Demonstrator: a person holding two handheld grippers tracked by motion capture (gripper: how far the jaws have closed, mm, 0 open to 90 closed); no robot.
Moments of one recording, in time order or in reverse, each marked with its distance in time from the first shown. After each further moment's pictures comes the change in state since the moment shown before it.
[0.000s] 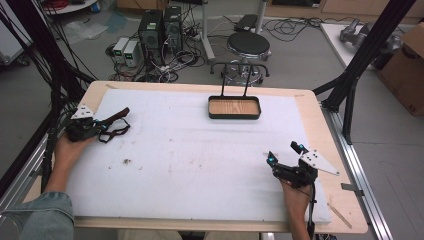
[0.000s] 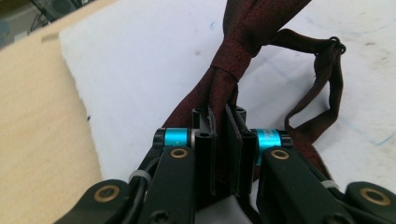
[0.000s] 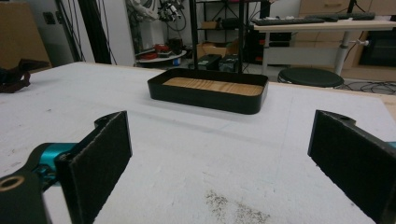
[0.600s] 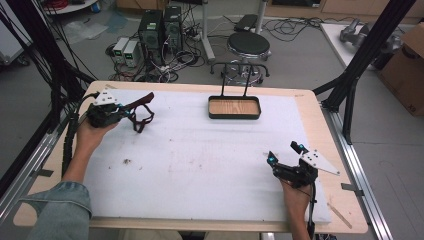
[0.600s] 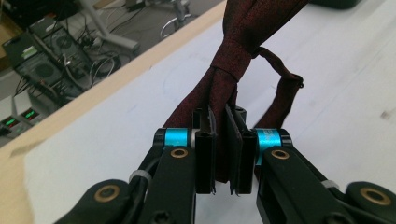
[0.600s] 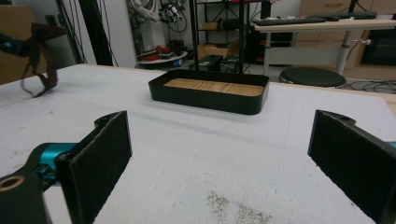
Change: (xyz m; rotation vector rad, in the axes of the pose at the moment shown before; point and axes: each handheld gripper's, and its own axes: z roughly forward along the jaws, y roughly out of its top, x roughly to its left) left arm -0.049 0.091 0.007 -0.141 -0.072 0.070; right arm -0.001 0.000 0.000 -0.006 0.006 0.006
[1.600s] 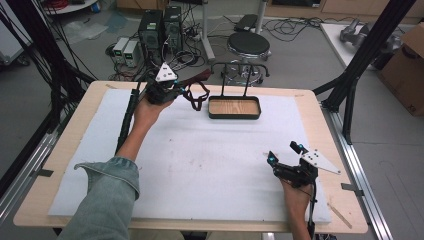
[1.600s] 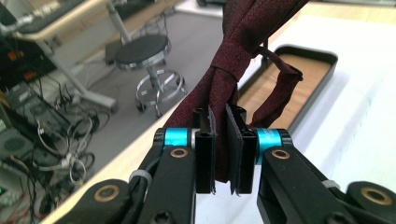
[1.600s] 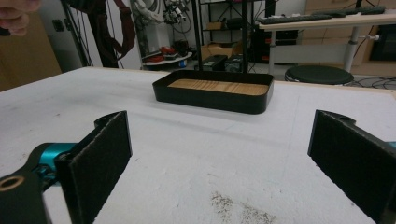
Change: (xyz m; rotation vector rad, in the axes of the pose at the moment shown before) left arm -0.083 0.134 0.067 -0.153 -0.059 0.076; right arm -0.002 -0.001 0.001 0.000 0.025 0.028
